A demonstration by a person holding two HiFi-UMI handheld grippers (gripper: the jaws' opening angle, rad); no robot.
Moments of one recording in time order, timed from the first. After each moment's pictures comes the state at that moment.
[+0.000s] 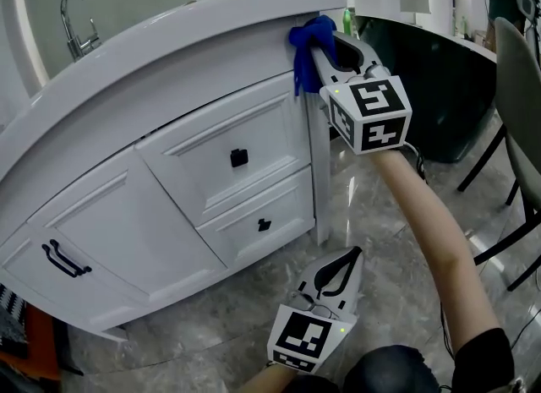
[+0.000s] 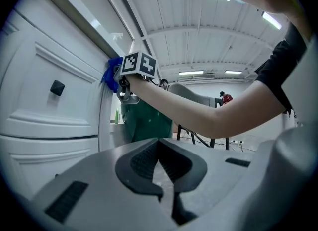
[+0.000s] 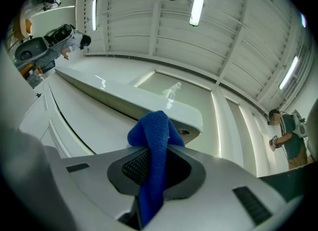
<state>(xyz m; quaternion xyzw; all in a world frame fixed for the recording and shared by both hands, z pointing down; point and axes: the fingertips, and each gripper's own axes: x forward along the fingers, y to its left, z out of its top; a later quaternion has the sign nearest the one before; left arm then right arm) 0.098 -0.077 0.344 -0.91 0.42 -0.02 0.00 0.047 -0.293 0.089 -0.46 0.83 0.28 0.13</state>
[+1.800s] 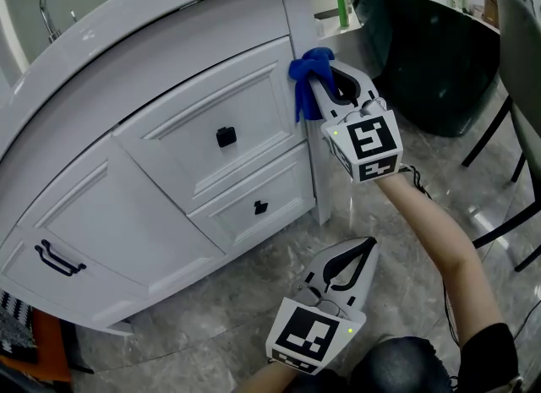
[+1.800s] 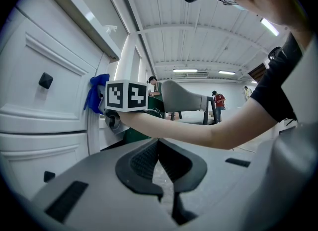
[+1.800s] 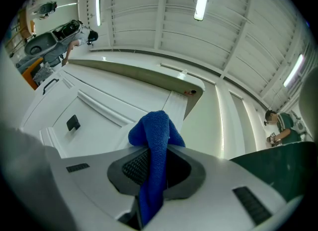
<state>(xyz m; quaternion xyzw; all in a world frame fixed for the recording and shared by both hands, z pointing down) 0.113 -0.069 0.353 -0.93 0.38 -0.04 0.00 0.044 -0.295 0.205 -0.45 0.84 0.28 0.10</state>
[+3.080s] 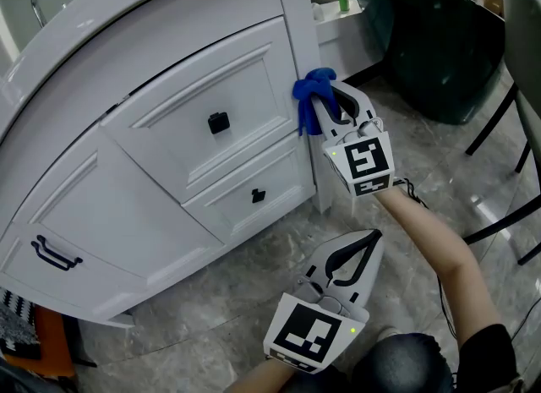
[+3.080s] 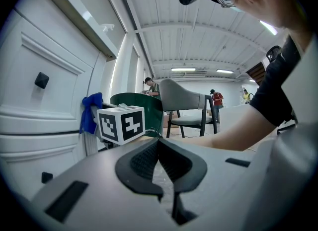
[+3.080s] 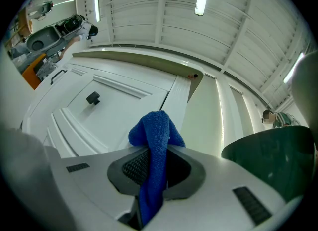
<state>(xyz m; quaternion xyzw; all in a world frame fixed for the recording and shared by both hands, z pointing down) 0.119 -0.068 0.357 -0.93 0.37 -0.05 0.01 0.042 -0.297 0.281 -0.46 0.85 0.27 0.07</state>
